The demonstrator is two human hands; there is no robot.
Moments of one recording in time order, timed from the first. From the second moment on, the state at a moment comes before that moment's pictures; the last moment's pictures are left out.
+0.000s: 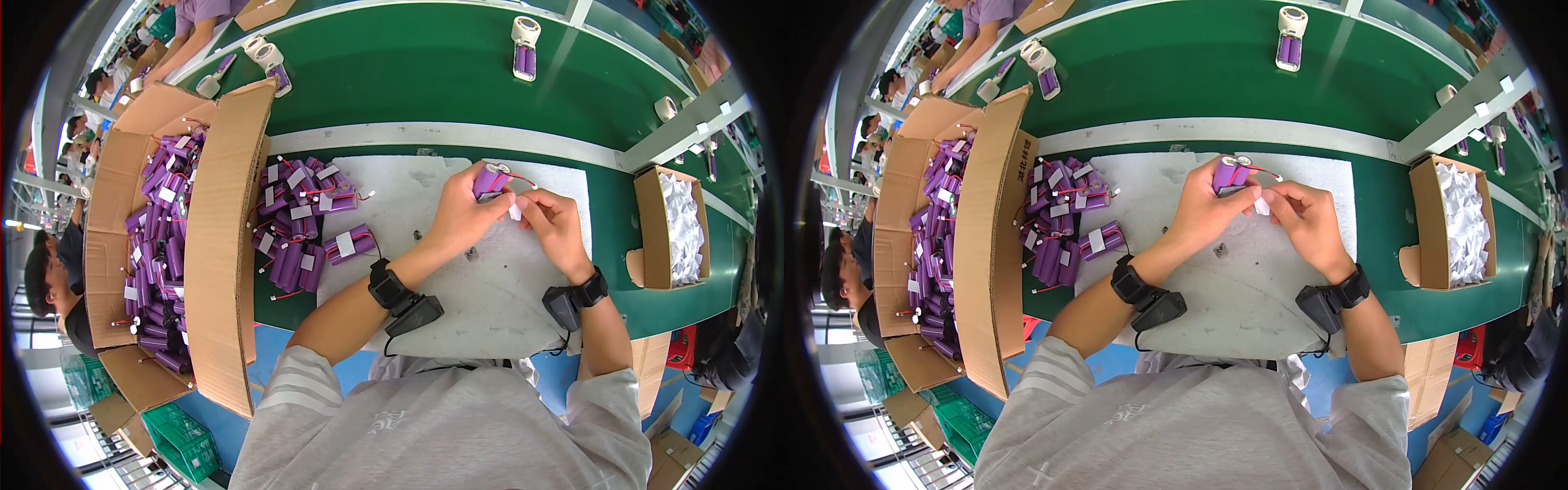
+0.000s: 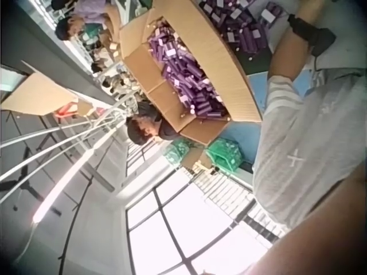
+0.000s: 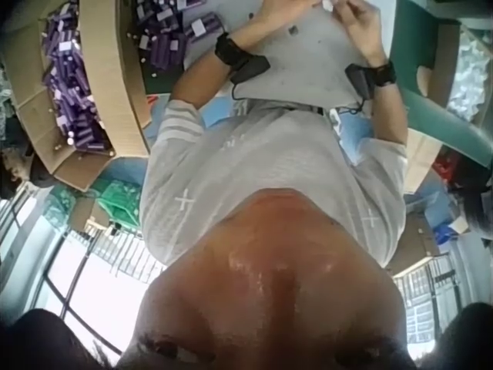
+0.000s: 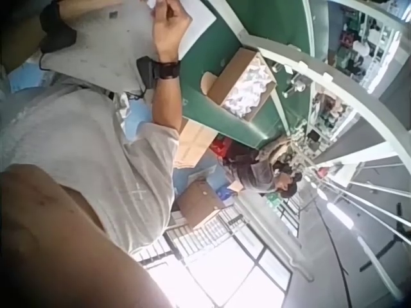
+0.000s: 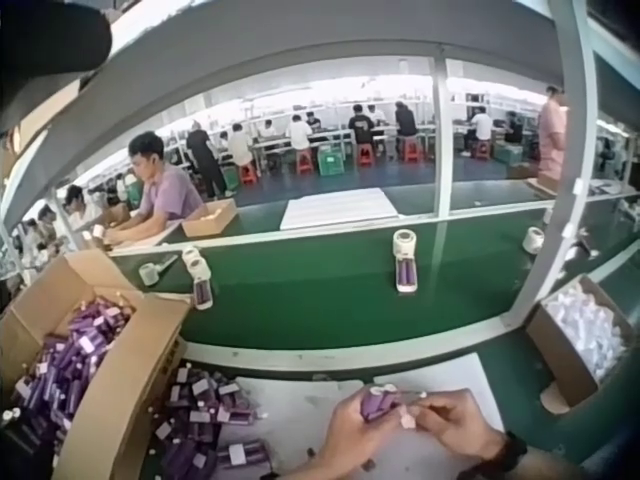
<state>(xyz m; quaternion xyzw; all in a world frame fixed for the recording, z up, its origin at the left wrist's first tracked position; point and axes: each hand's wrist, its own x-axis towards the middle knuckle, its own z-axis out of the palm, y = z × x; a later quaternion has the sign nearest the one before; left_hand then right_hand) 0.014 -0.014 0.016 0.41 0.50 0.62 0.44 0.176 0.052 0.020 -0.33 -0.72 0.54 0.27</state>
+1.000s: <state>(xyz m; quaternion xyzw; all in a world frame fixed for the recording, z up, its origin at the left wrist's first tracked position) 0.011 -0.013 0.010 0.44 0.52 0.61 0.41 0.176 0.051 0.022 -0.32 -0.71 0.57 0.26</state>
